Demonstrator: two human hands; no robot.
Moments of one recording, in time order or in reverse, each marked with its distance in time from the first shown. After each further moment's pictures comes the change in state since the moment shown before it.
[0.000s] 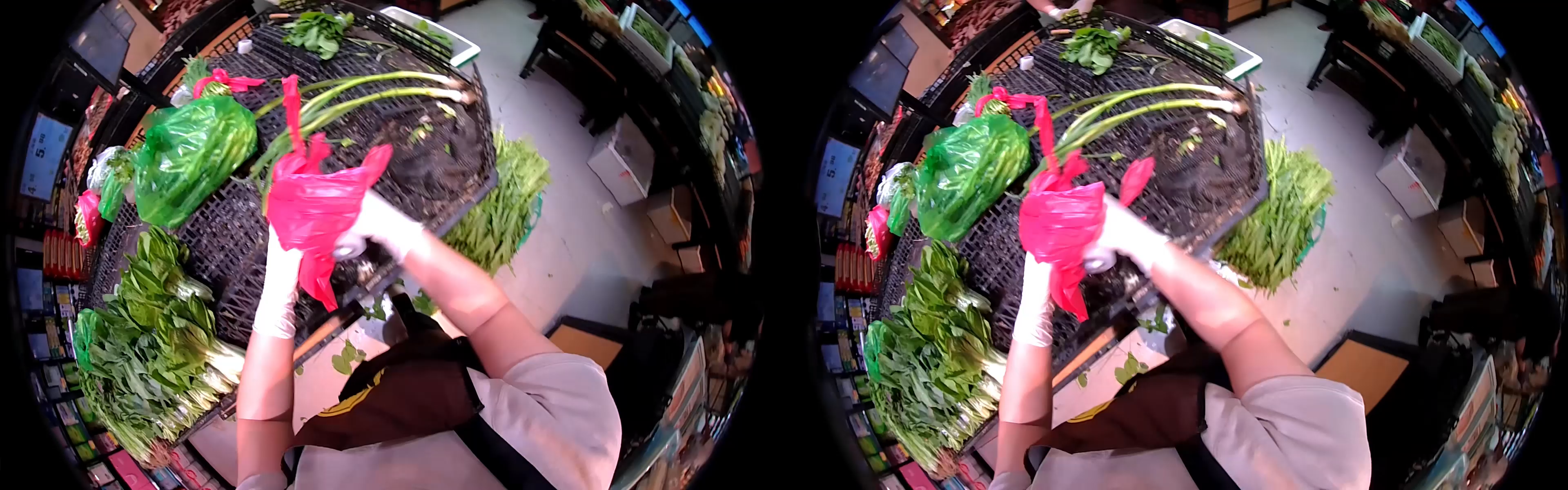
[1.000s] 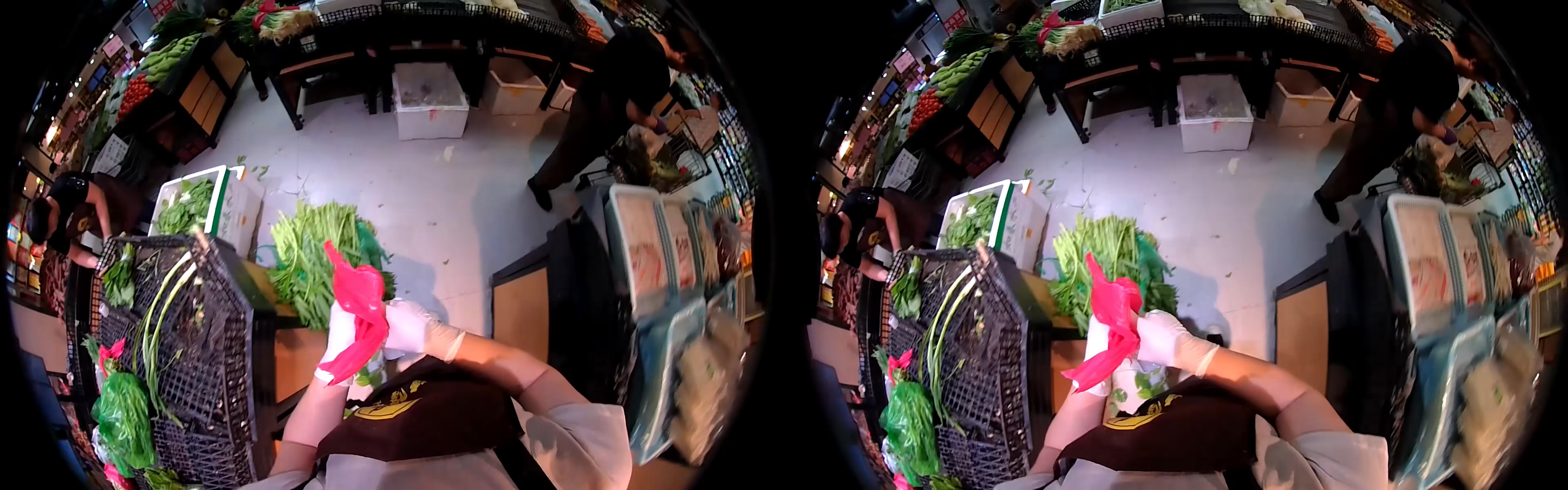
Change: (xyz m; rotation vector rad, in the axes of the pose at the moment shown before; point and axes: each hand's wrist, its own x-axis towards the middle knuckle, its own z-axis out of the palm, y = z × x) left_hand -0.100 -0.140 0.497 -0.539 -0.805 -0.750; right_hand -0.446 -0.144 -0.230 -0.760 0.550 0.763
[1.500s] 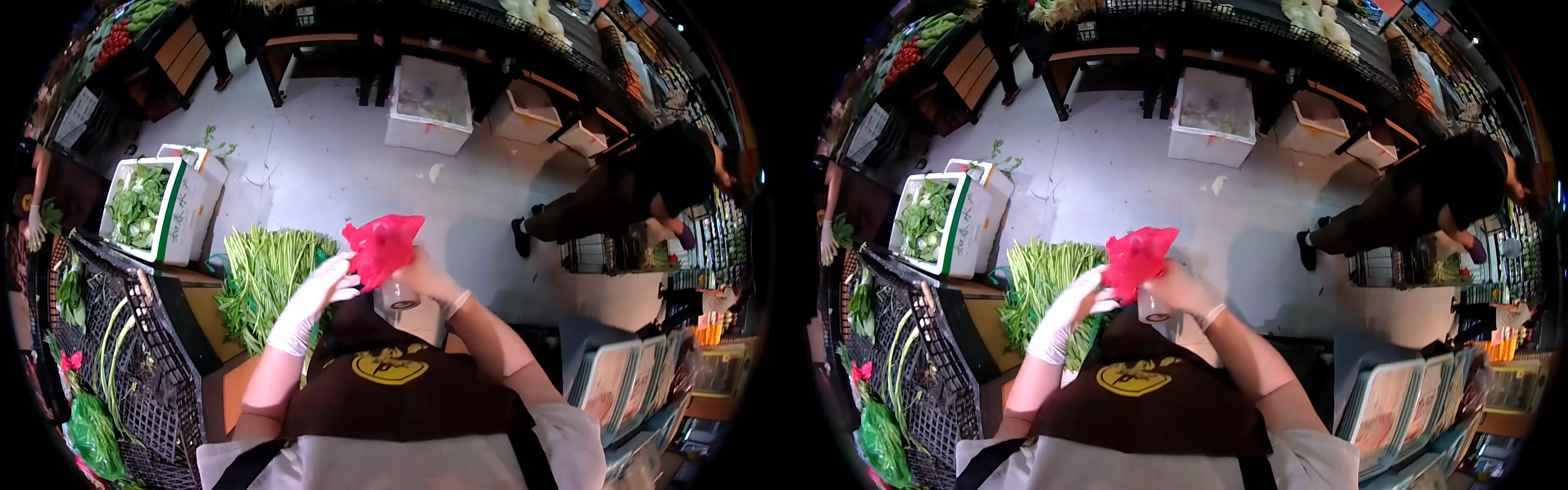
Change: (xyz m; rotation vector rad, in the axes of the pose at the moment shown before) left_hand 0.270 0.083 0.079 0.480 0.025 -0.252; right_hand 0.203 0.246 -0.159 0.544 -0.001 0.396
